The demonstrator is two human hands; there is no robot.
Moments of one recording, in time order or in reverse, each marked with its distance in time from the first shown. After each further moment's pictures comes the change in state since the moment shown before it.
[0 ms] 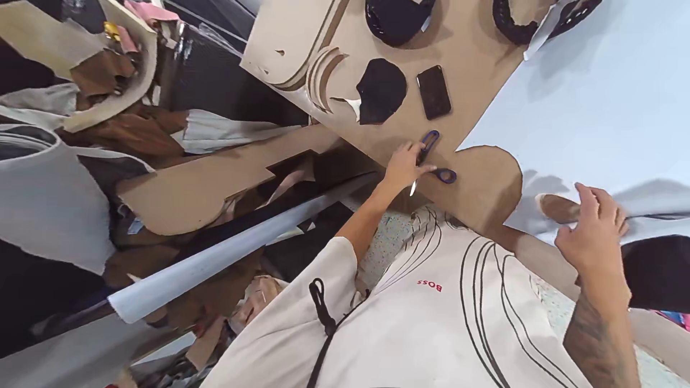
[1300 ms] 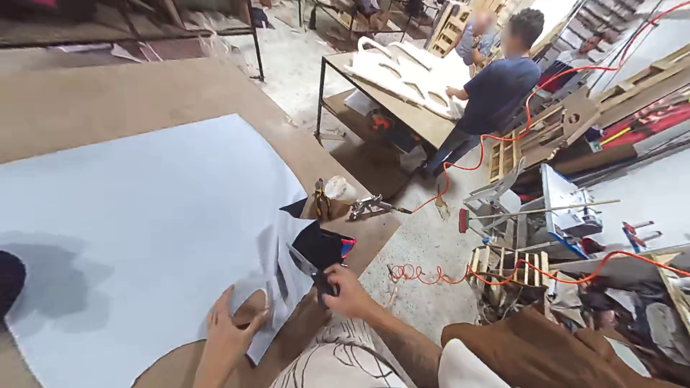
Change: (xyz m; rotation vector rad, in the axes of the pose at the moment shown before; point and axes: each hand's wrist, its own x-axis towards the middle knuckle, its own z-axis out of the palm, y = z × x) left_hand 0.020 0.229 0.167 -0.148 -0.312 0.893; right_hand -0.169 0.009 -0.016 0.577 0.639 0.527
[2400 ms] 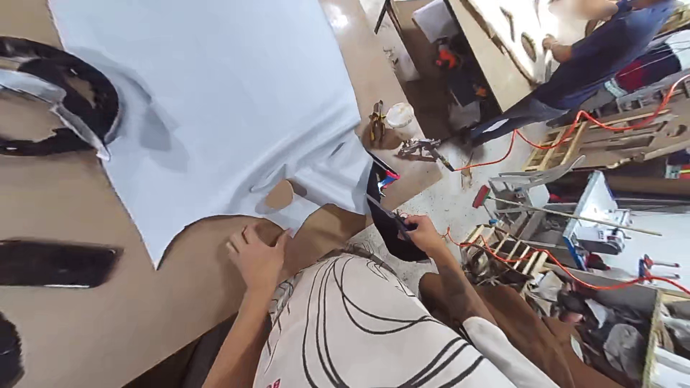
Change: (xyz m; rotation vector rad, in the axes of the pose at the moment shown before) left_hand -0.090 -0.001 -0.027 0.158 0.165 -0.420; right_hand -0.049 0.016 -0.077 -0.083 -0.172 0.509
